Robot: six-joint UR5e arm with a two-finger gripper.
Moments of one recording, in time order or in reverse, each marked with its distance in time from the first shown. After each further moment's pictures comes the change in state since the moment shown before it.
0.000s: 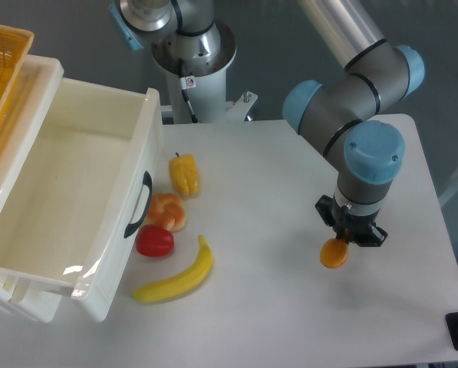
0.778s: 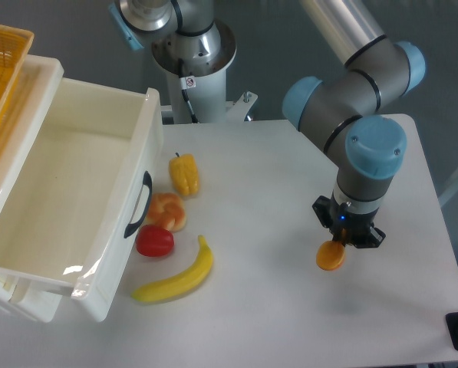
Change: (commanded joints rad) arm -0.005 0.083 -0.002 -0.058 -0.104 -0.034
